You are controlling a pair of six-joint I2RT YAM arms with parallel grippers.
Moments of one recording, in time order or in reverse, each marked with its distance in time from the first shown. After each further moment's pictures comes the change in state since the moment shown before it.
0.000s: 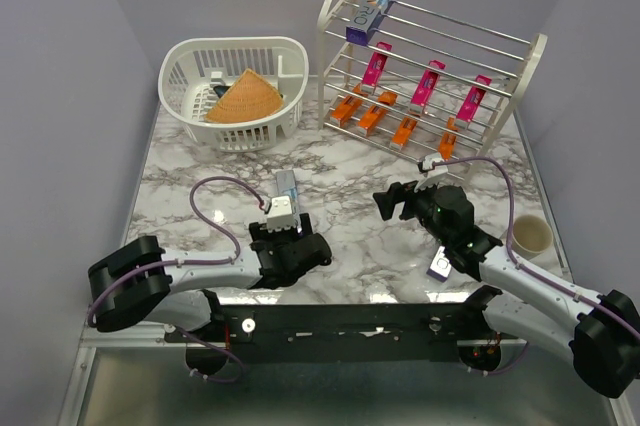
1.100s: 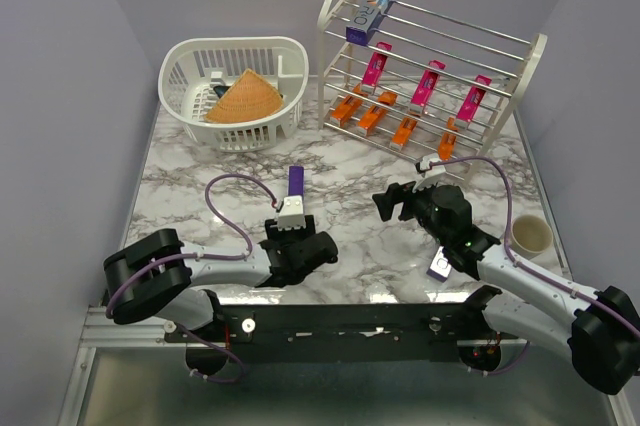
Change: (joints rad) left arm 0.000 0.113 0.021 0.143 0.026 0.100; right arm 0.000 0.024 0.000 0.000 -0.001 -0.007
